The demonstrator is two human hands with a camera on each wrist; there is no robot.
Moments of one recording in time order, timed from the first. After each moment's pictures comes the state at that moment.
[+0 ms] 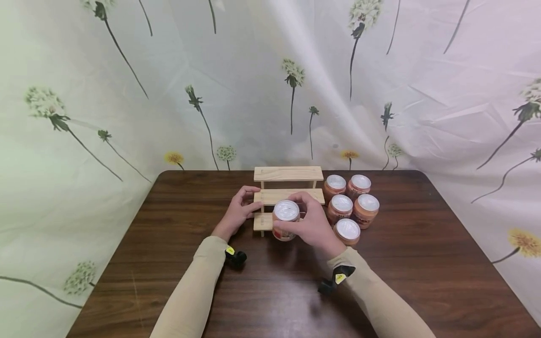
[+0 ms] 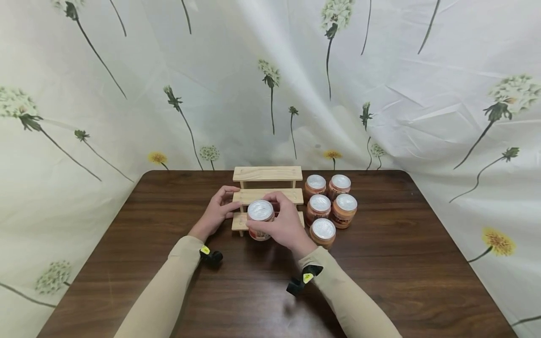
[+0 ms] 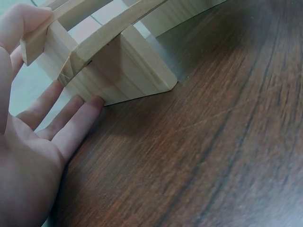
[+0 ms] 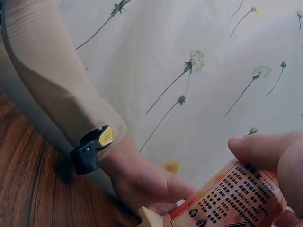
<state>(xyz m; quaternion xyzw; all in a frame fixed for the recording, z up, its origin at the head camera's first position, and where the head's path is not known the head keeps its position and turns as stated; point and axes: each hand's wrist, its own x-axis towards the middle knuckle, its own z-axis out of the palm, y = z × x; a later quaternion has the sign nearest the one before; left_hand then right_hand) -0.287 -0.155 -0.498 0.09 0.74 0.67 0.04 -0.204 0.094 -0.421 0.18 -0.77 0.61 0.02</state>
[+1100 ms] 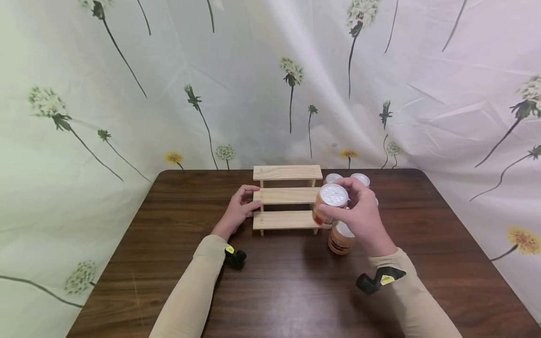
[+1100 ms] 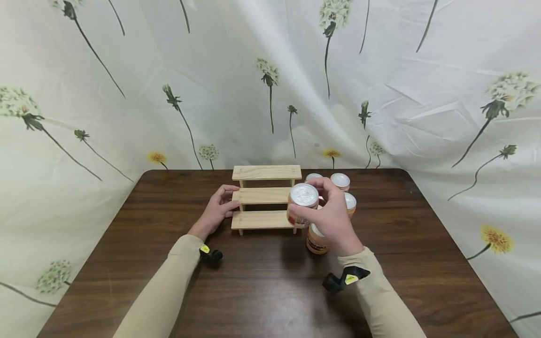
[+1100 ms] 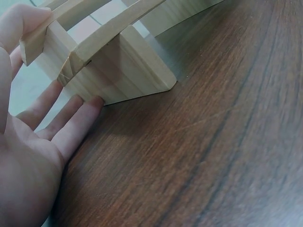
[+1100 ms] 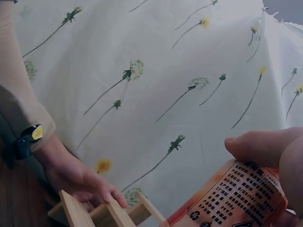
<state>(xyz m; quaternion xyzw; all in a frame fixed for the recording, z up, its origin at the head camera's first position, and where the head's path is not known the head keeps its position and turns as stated) -0.287 -0.154 -0.502 0.09 0.73 0.67 0.04 -0.184 0.176 -0.372 0.11 -0.76 0.64 0.09</state>
